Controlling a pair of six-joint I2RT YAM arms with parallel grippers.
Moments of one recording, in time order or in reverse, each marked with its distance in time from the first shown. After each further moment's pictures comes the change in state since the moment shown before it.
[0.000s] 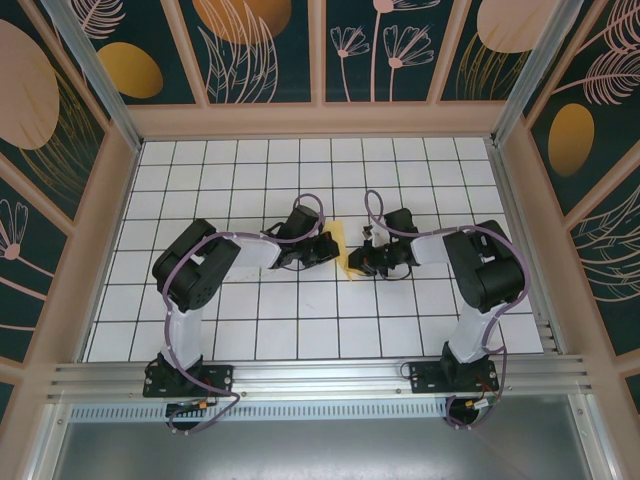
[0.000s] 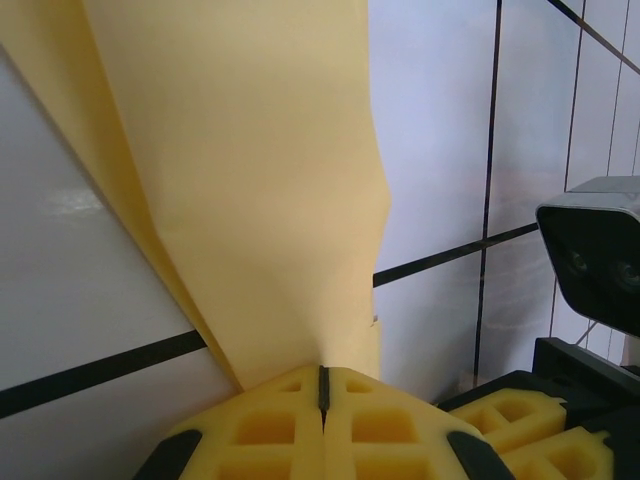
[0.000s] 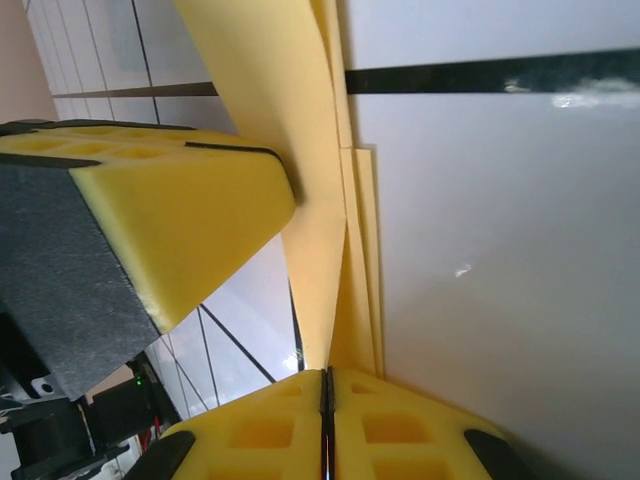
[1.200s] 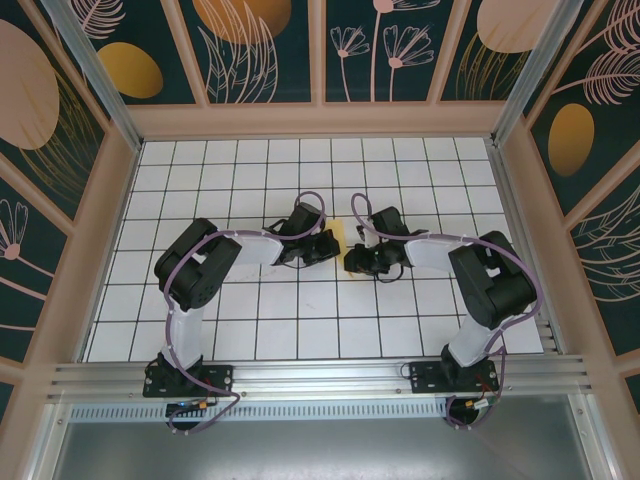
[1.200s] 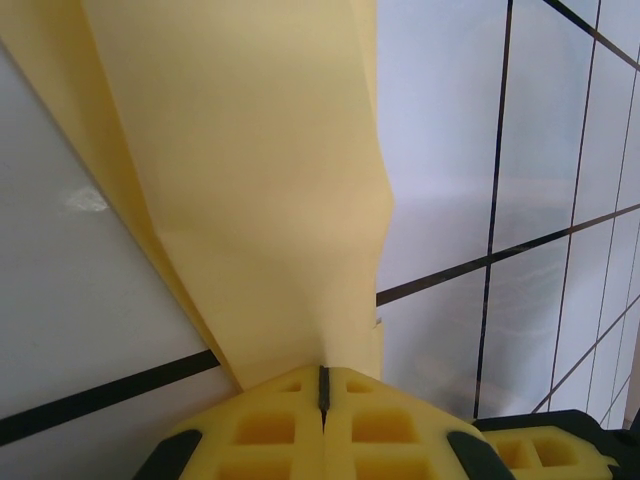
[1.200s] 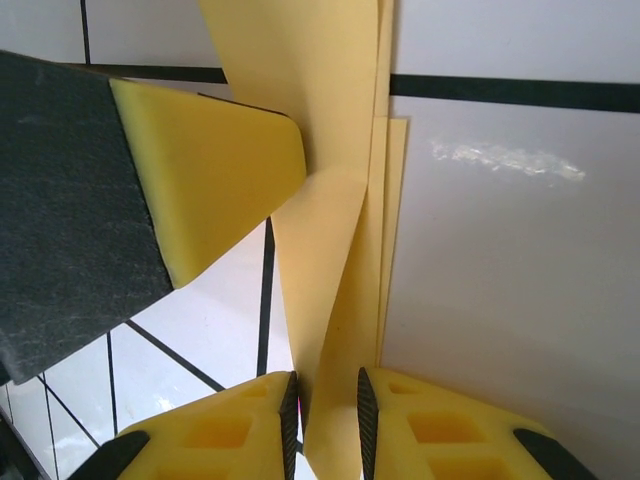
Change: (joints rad) left arm -0.001 0.016 0.046 -0.056 -0.013 0.000; right arm 0.118 -0.107 0.044 -0.168 0.301 -0.120
